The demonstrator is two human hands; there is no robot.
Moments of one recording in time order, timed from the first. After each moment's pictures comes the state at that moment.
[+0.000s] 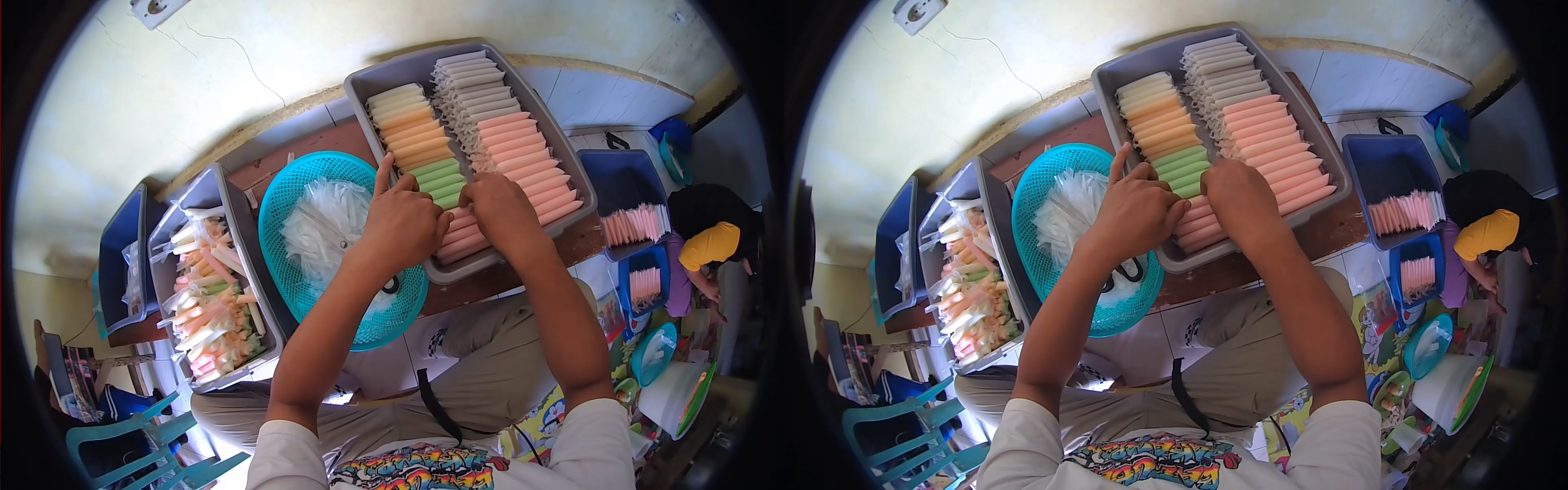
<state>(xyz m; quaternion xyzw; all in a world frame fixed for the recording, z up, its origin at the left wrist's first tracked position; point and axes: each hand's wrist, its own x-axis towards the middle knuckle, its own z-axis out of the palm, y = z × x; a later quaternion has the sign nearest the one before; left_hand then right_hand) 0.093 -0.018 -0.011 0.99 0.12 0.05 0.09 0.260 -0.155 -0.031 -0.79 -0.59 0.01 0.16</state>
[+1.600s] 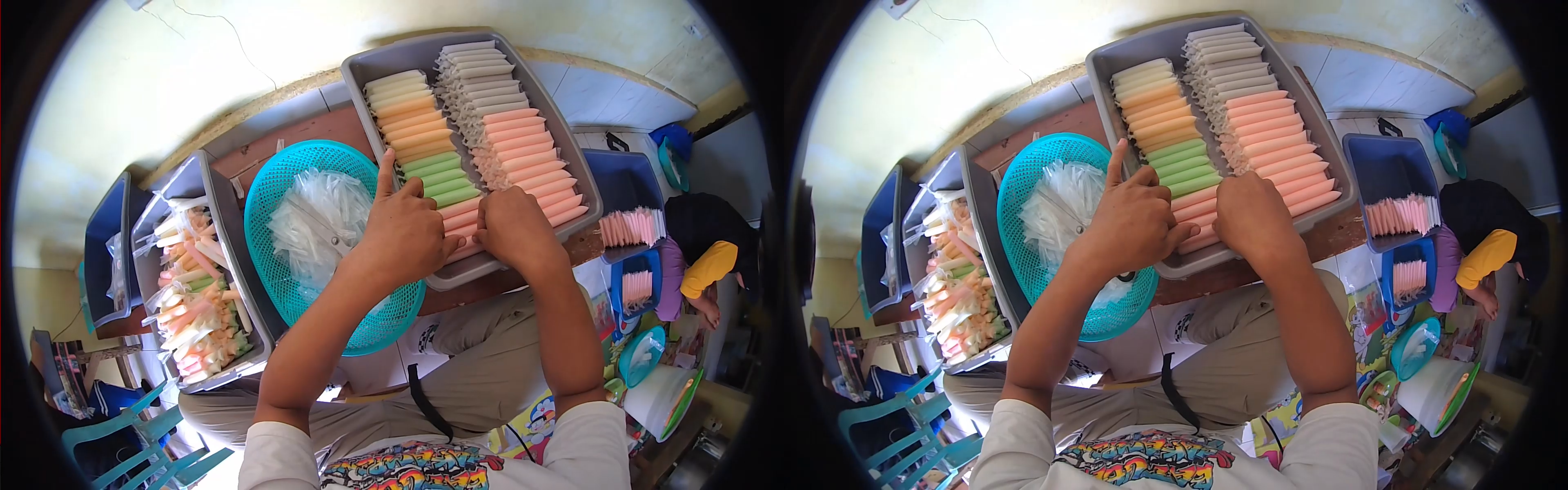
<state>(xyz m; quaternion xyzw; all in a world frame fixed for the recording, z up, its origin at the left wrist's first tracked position) 0.089 -0.026 -0.007 0.99 0.09 0.04 0.08 0.254 -0.167 -0.015 -0.85 -0.51 0.12 0.08</state>
